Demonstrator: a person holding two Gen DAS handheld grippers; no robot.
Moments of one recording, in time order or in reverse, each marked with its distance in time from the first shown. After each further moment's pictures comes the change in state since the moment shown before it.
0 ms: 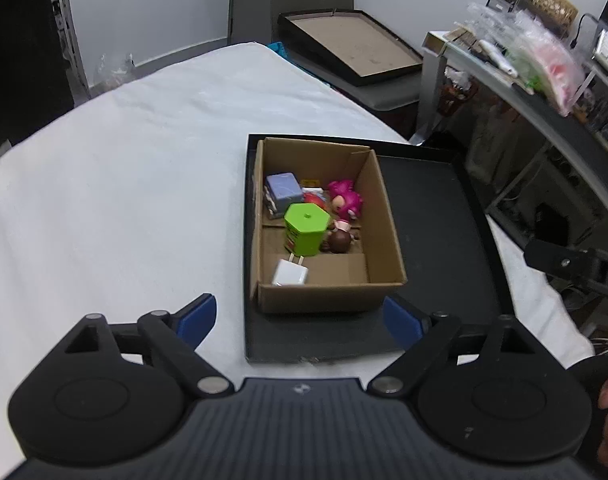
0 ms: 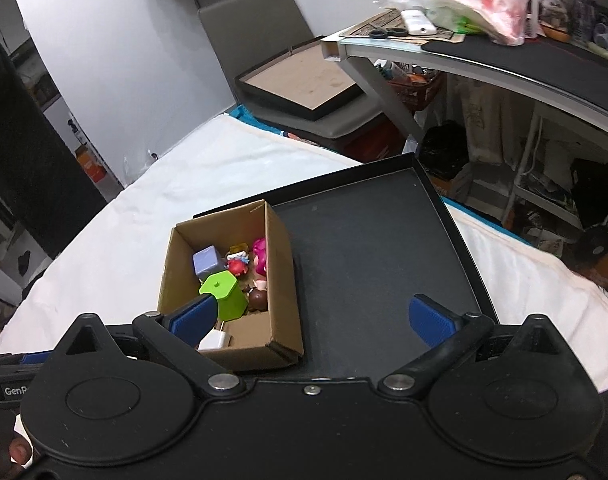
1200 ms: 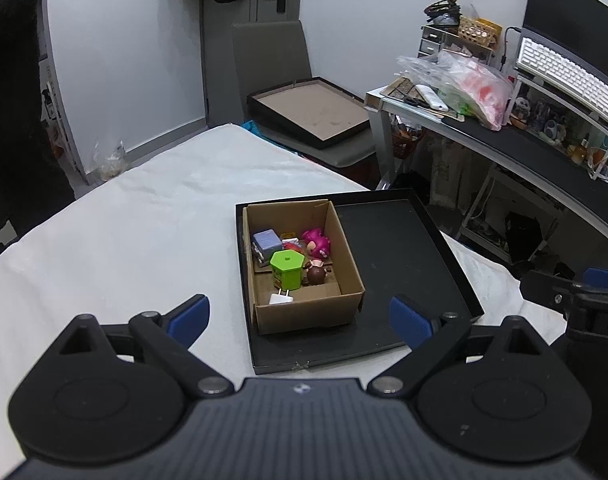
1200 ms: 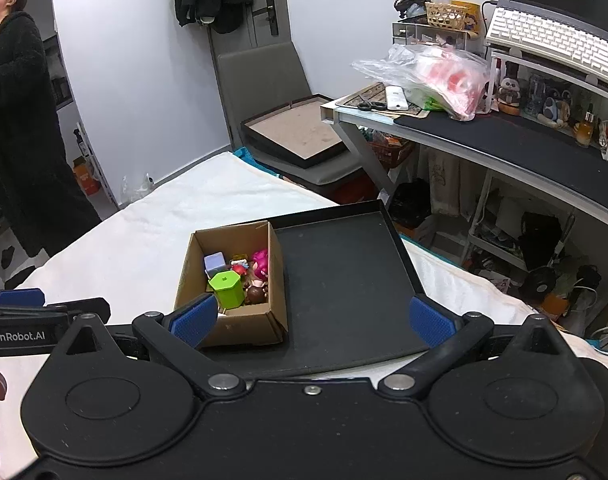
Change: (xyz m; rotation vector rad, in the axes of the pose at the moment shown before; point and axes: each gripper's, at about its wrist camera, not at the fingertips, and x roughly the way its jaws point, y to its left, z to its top) left arm -0.109 -0.032 -0.042 0.166 -0.216 0.003; right arm -0.124 0.027 -0.049 -0.101 -0.162 -0.094
